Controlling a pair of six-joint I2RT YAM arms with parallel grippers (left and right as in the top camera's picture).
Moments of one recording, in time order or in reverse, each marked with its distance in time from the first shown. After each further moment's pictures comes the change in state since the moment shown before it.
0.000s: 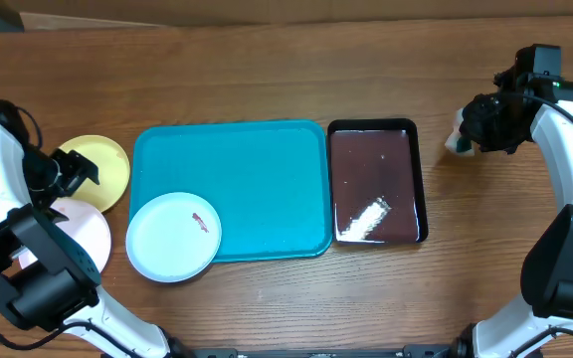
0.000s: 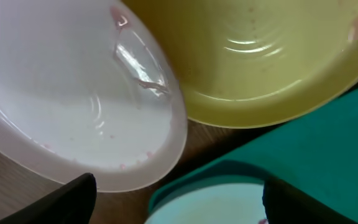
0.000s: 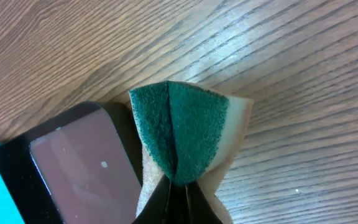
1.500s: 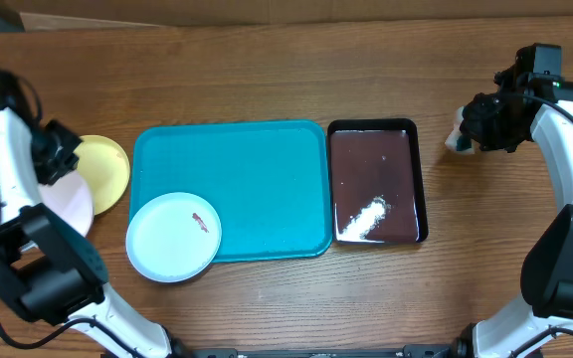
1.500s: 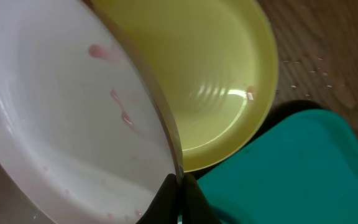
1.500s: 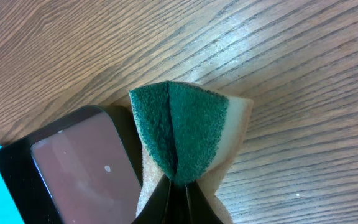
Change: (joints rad) left arm -0.090 0.006 0.113 0.114 -0.056 -0.031; right arm 0.000 0.000 0.000 0.012 0.000 -0.001
